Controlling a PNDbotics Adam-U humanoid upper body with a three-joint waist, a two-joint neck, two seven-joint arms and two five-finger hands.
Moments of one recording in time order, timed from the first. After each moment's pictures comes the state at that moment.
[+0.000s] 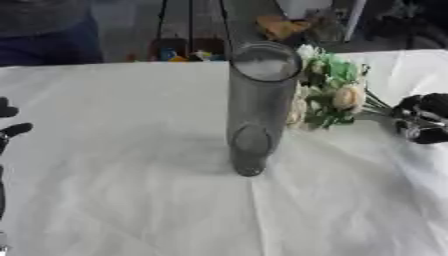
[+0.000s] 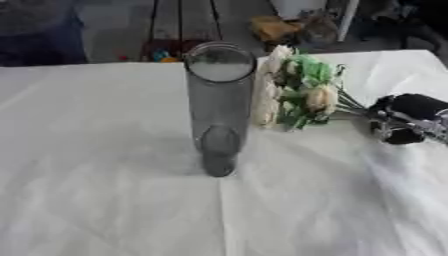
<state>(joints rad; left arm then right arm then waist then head) -0.30 0.20 -0.09 -1.72 0.11 -0.29 0.09 -0.79 -0.84 -0.17 -0.31 1.55 -0.74 -0.20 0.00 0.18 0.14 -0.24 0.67</state>
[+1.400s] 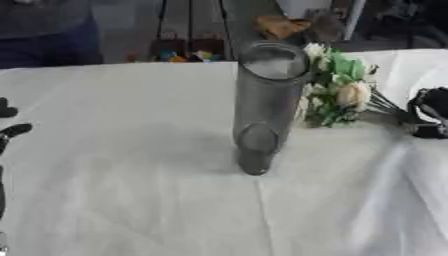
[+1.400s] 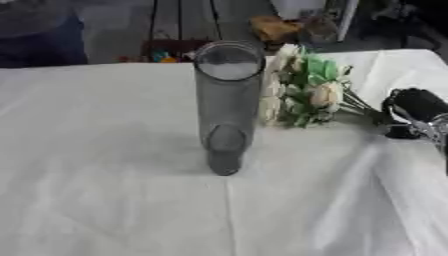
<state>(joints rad) -0.30 0.20 -0.08 -1.72 0.11 -0.29 0.08 -0.76 -0.81 -0.18 -0.31 1.46 -0.57 -0.46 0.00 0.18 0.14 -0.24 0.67</state>
